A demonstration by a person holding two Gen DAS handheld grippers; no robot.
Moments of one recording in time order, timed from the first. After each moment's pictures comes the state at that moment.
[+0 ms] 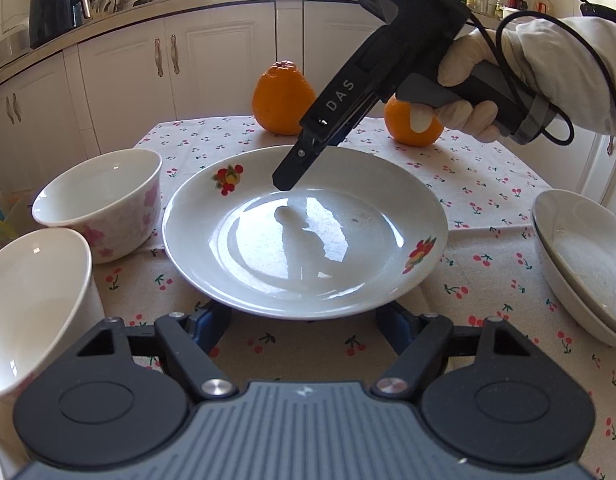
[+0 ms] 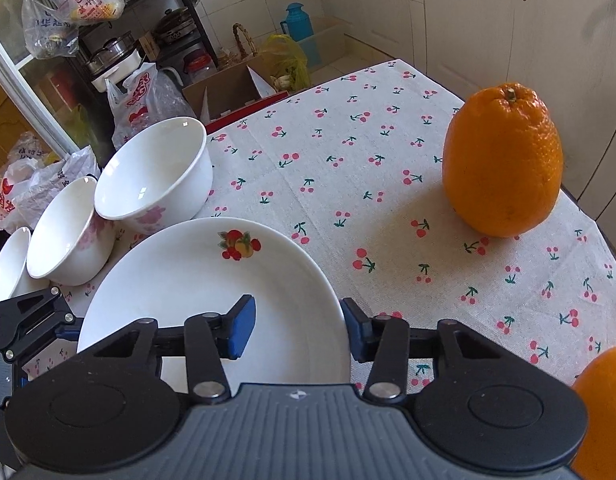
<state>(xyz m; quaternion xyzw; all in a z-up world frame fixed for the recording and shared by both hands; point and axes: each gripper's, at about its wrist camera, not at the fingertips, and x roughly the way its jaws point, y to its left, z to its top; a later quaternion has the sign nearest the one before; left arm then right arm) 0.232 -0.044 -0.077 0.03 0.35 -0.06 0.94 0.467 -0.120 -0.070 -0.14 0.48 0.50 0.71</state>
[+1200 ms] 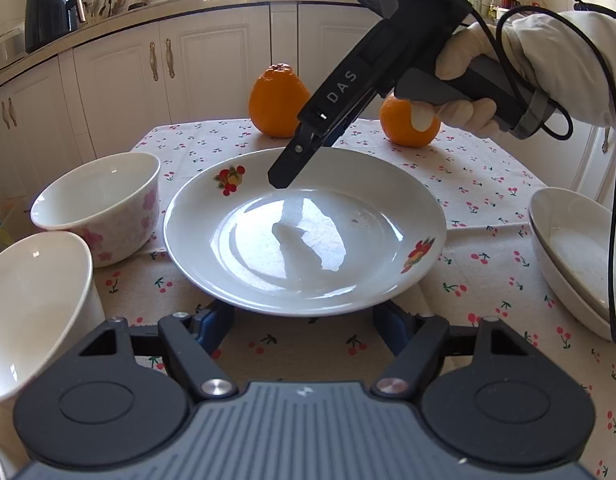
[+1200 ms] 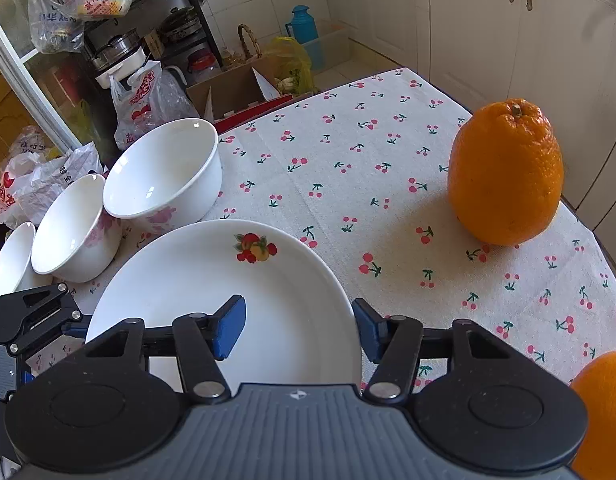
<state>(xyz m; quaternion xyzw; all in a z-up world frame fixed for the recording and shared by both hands) 0.230 -0.045 -0.075 0.04 0.34 -0.07 0.94 0.463 -0.118 -0.064 -0.15 0.47 0.50 0.71</state>
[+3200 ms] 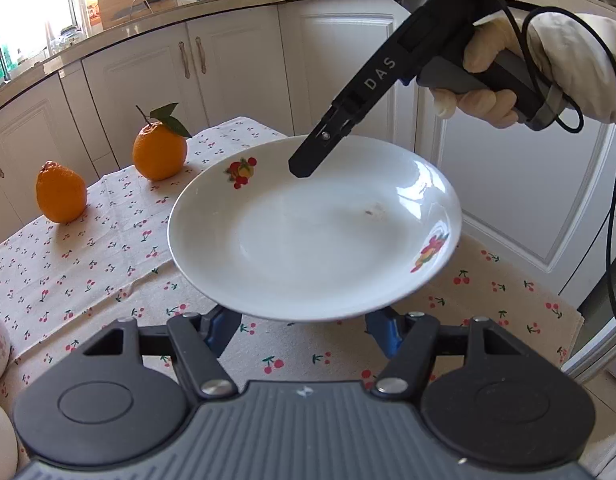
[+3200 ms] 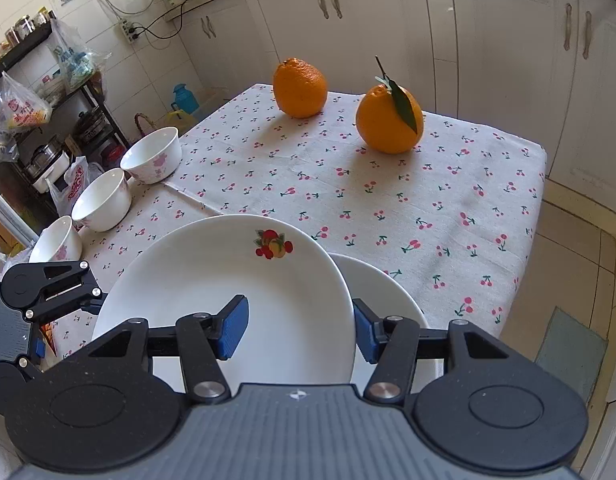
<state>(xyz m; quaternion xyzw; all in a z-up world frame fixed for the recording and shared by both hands) 0.169 -0.168 -0.039 0.18 0.33 -0.31 0.87 0.284 -0.363 -0.023 0.00 0.45 0.34 0.83</state>
